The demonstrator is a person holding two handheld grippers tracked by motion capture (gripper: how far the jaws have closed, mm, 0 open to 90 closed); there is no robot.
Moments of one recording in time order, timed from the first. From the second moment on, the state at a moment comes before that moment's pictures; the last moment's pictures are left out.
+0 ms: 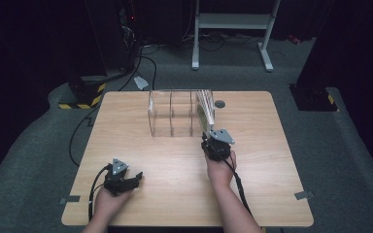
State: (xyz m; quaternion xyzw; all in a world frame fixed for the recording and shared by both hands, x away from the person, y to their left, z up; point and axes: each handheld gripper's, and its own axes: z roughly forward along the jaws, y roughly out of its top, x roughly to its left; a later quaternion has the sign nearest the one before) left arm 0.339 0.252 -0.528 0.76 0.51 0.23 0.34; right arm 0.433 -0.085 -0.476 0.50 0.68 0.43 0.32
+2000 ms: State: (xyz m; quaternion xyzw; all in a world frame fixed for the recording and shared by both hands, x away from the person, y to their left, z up) left arm 0.336 0.253 -0.528 0.75 0.52 0.24 0.34; right arm 0.360 -0.239 -0.524 0.53 0.75 0.31 0.23
